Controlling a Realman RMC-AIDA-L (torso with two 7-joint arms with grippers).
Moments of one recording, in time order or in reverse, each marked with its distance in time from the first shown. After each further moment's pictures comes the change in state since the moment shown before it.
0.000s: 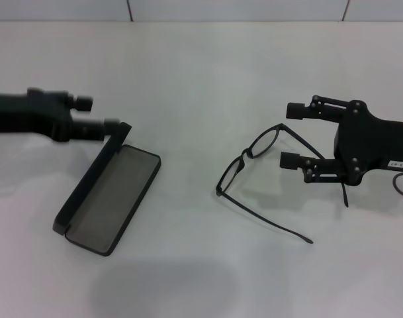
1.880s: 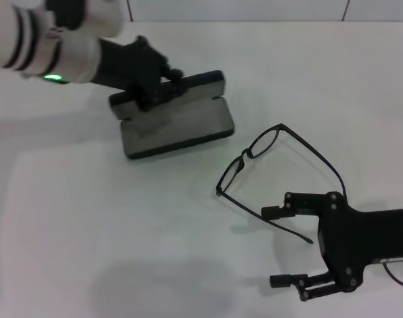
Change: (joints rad) left arm -0.267 -0.016 0.303 -0.131 0.156 -0.303 0.419; right arm -0.061 0.069 0.007 -0.012 -0.245 -0.129 -0.186
